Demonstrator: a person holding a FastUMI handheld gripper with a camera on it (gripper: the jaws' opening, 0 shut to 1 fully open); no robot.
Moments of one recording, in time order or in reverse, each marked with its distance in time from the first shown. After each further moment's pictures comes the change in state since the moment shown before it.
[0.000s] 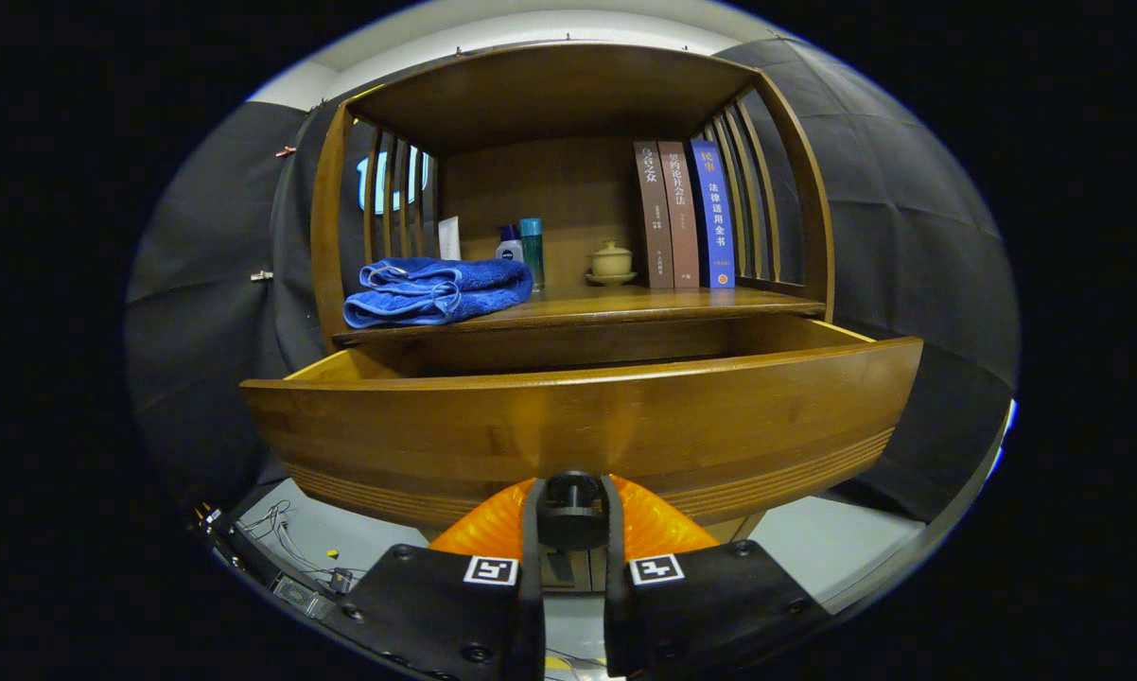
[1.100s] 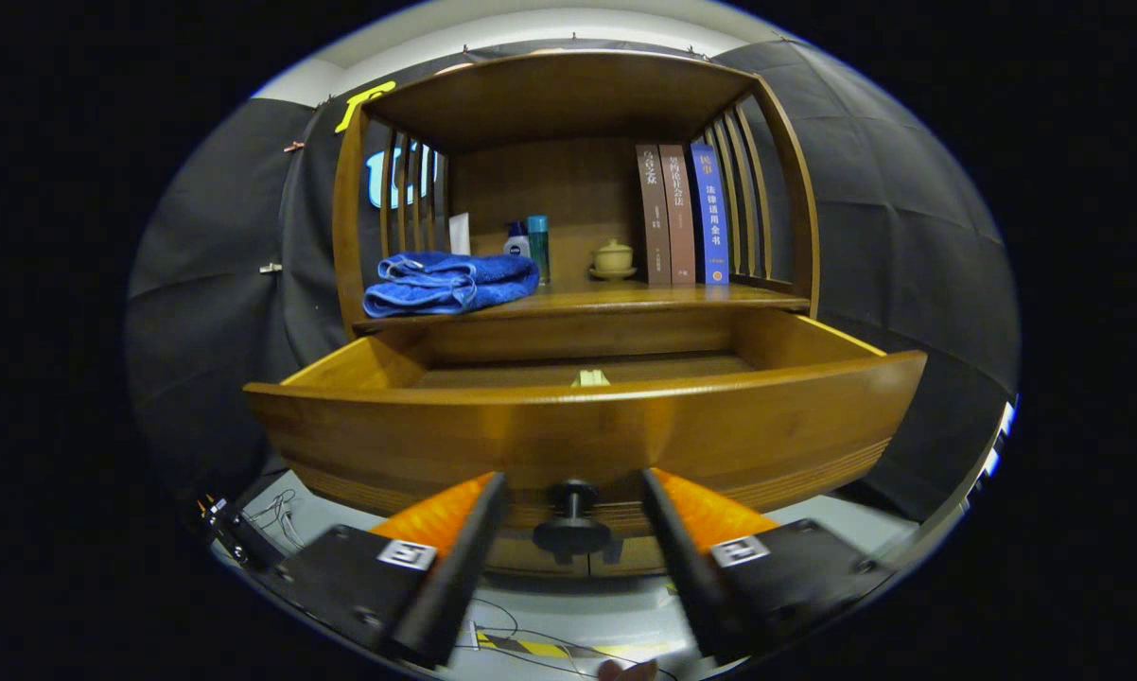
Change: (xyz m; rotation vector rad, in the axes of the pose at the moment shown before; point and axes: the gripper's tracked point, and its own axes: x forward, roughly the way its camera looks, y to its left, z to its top) arm -0.030 -0.002 0.009 -0.013 0.004 0.021
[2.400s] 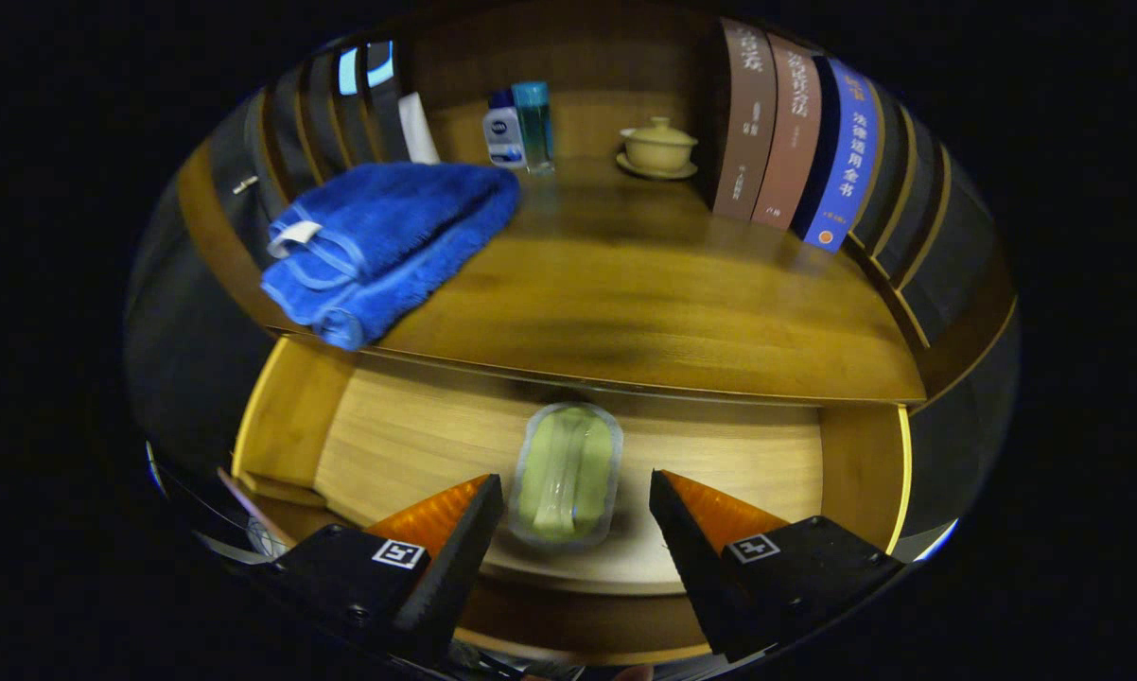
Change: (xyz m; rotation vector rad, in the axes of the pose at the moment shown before) arm 0.139 -0.023 0.028 -0.106 0.722 0.052
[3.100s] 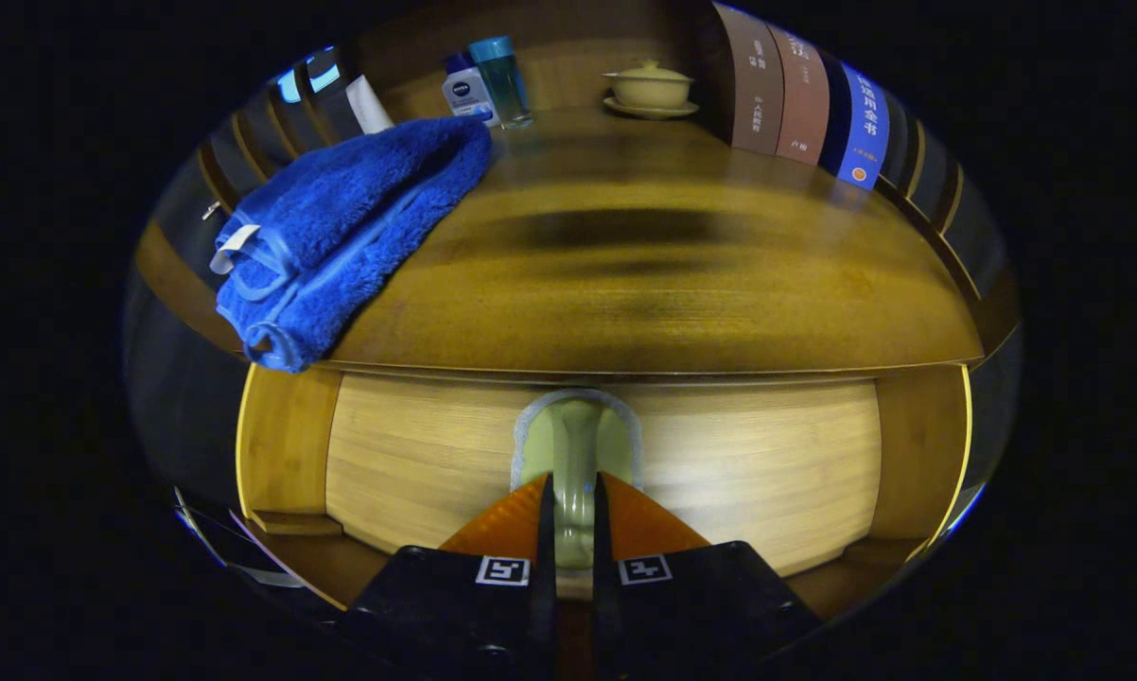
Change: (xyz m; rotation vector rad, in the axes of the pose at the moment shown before) arm 0.008 0.025 -0.005 0.120 0.074 0.064
